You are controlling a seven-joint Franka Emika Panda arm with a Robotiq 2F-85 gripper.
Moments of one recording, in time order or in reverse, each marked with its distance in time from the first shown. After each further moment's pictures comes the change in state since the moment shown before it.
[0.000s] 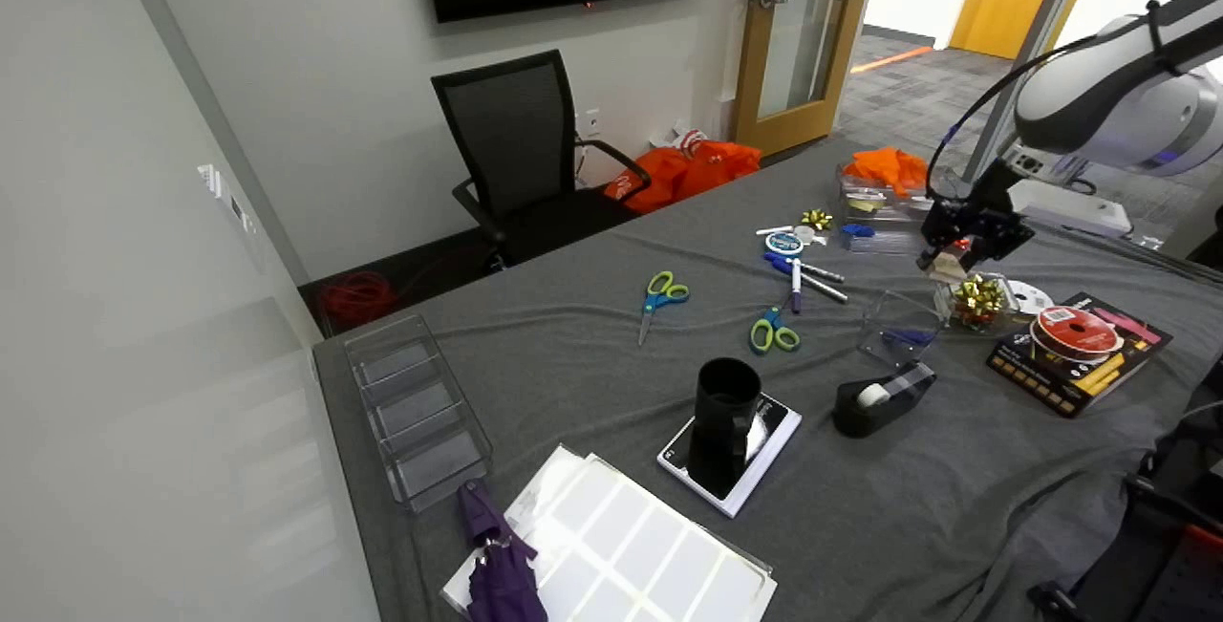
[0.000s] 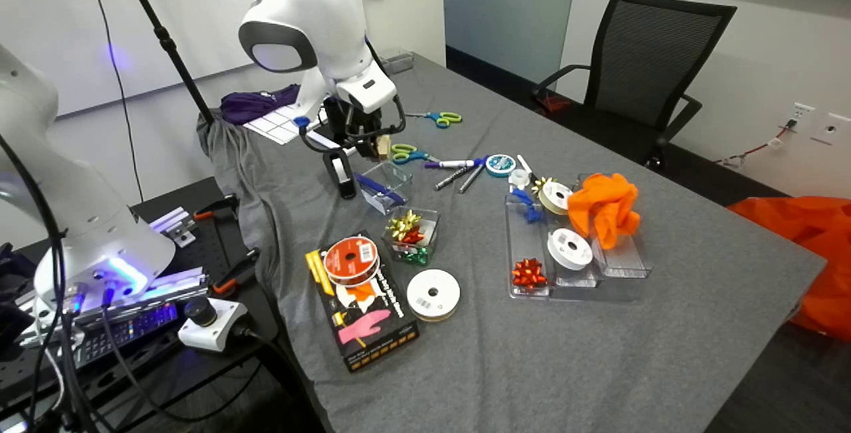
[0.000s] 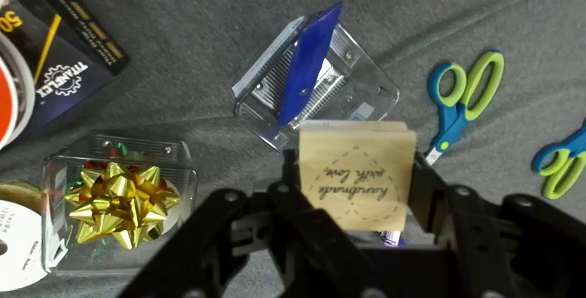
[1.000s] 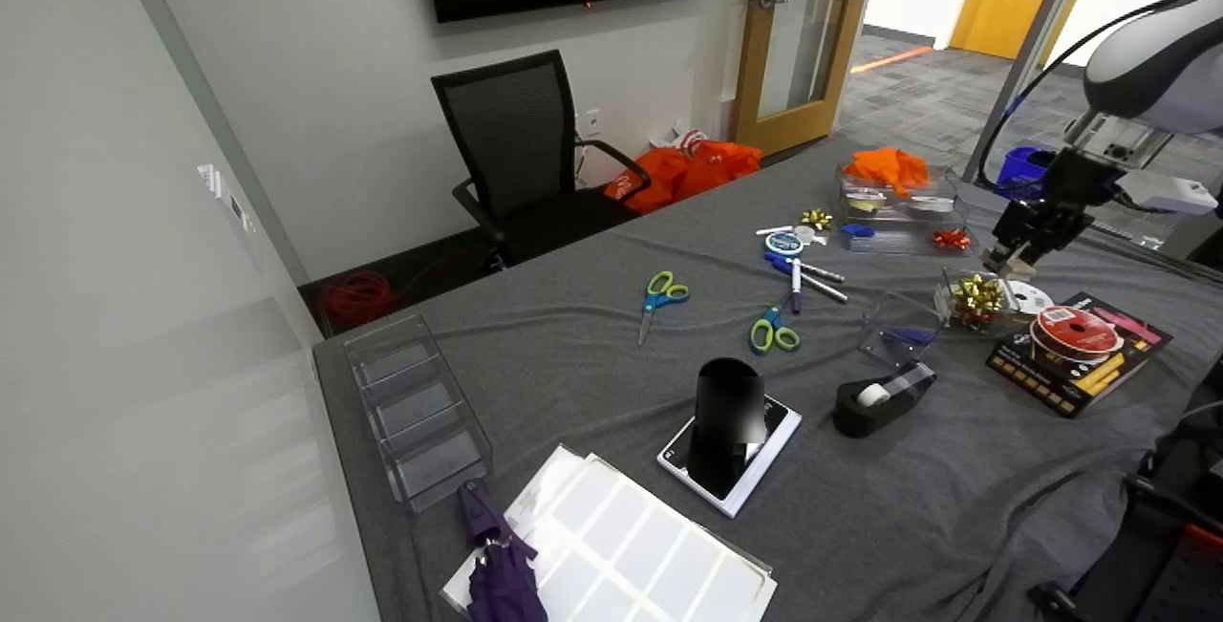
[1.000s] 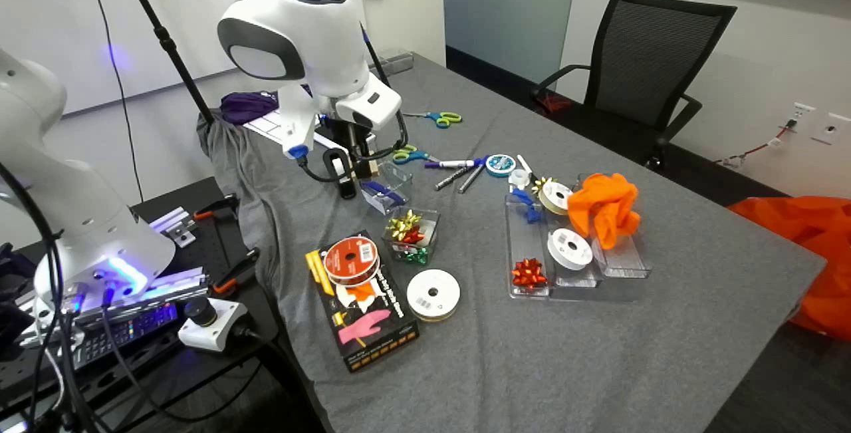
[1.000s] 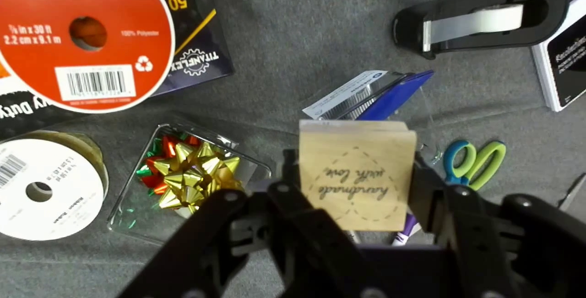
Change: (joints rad) arm -0.138 -0.059 -0.057 0.008 -0.049 -0.230 -0.440
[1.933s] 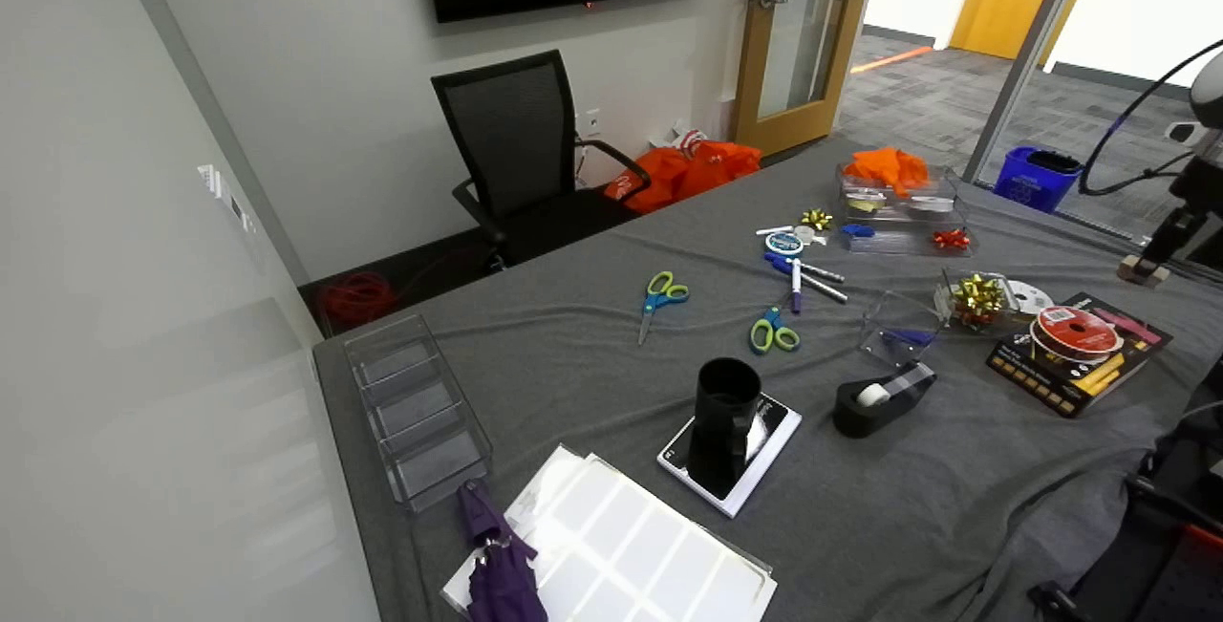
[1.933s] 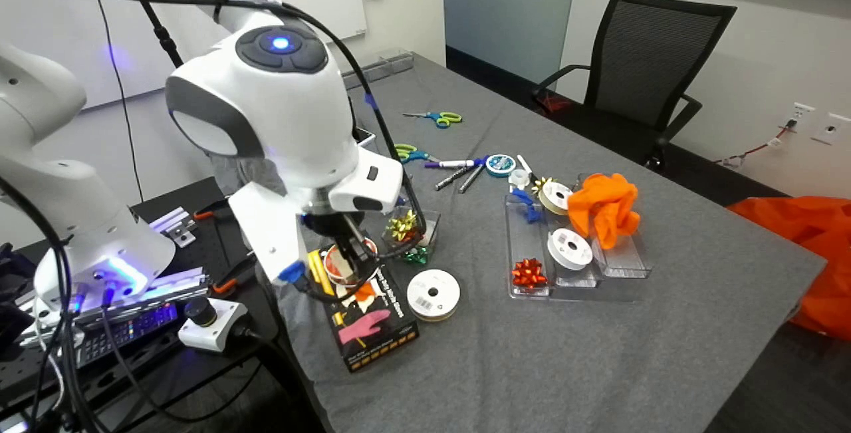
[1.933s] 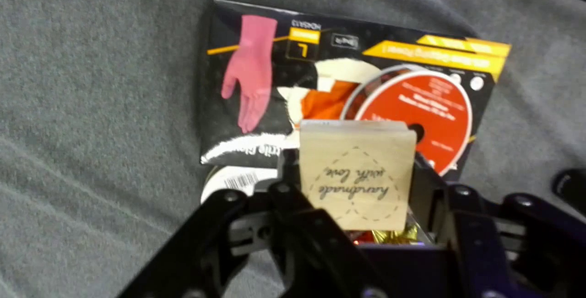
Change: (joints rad) arm -0.367 0.085 0.000 0.074 -0.240 -0.019 -0.569
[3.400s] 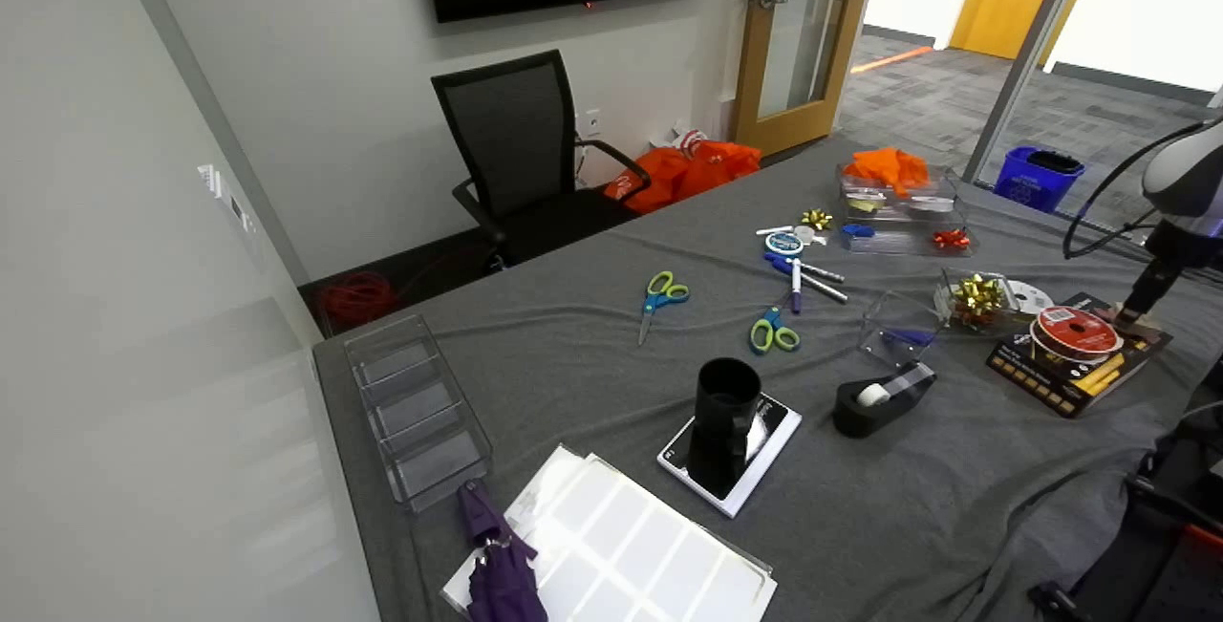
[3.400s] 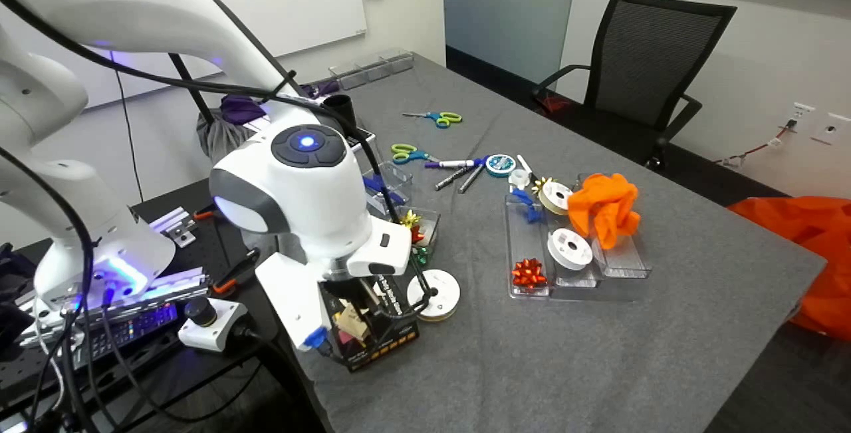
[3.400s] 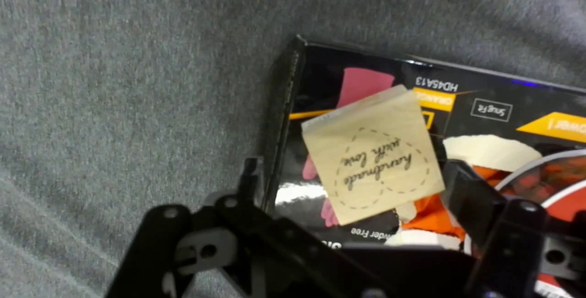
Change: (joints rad) arm -0.043 0.245 0.009 0.000 -0.049 0.318 -0.046
